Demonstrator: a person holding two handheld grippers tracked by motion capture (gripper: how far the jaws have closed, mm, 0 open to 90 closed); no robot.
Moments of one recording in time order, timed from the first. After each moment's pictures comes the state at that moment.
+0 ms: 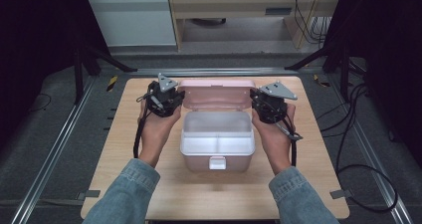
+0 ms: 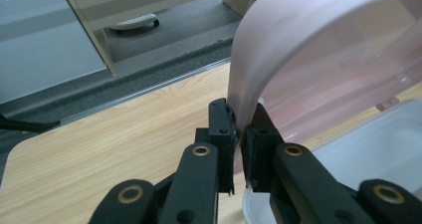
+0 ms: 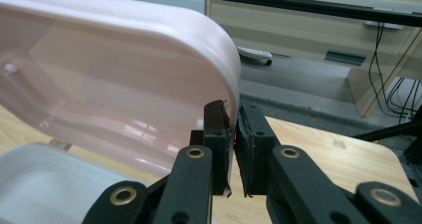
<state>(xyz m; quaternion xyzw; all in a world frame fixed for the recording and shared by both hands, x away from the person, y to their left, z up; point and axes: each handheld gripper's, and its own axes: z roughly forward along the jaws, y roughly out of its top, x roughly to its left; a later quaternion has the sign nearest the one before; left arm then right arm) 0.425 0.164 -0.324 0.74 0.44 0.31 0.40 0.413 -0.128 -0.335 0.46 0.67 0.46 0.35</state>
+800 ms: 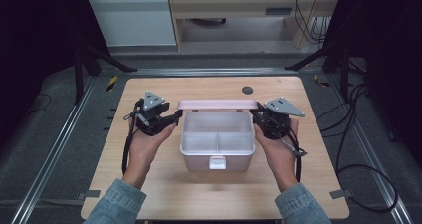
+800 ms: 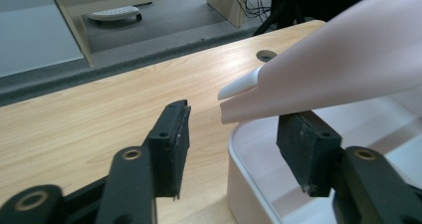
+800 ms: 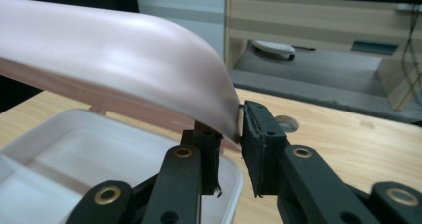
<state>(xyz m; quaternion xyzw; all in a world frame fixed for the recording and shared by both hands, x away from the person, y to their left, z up) 0.391 0.194 -0.349 0.73 0.45 0.26 0.43 0.384 -0.139 -0.357 0.45 0.68 0.49 0.31</state>
